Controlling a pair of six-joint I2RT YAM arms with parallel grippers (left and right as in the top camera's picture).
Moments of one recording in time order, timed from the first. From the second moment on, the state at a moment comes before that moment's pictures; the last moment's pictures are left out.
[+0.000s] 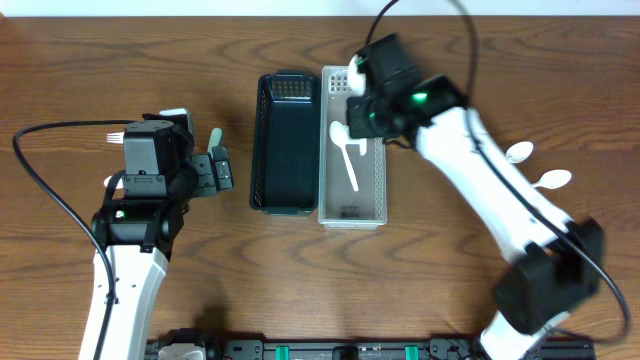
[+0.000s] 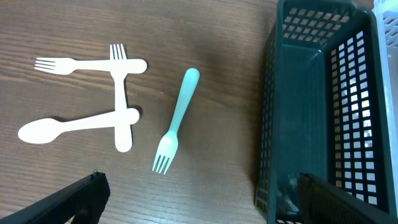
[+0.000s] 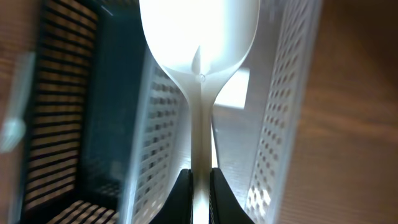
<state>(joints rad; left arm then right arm) -0.02 1.12 0.96 -0.69 -0.01 -0.14 0.52 1.87 1.65 -0.89 -0.01 0.44</state>
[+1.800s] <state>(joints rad) -0.02 1.12 0.96 -0.69 -0.01 -0.14 -0.17 1.84 1.18 -0.61 0.02 0.82</state>
